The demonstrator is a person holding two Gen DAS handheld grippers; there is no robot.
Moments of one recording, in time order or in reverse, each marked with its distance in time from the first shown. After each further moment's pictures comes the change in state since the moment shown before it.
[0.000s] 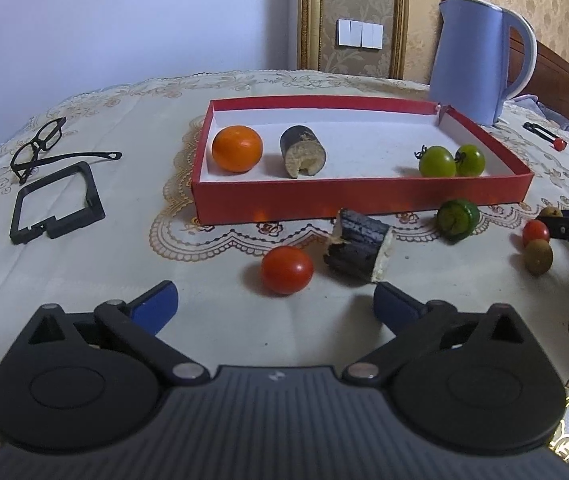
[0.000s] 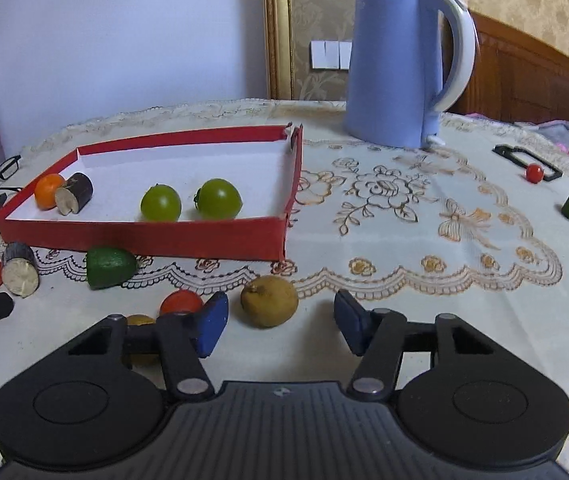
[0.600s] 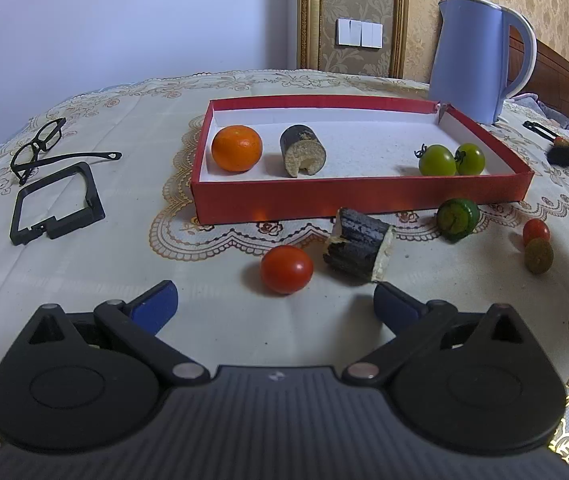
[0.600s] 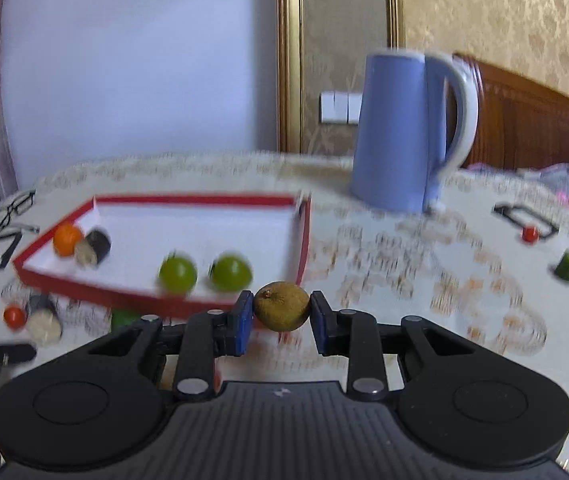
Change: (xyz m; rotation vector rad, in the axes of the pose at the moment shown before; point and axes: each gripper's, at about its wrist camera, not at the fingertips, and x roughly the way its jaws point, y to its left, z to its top) left arm 0.000 -0.001 0.000 0.004 0.001 0.003; right arm -0.023 0.000 0.031 -0.037 -0.135 0.016
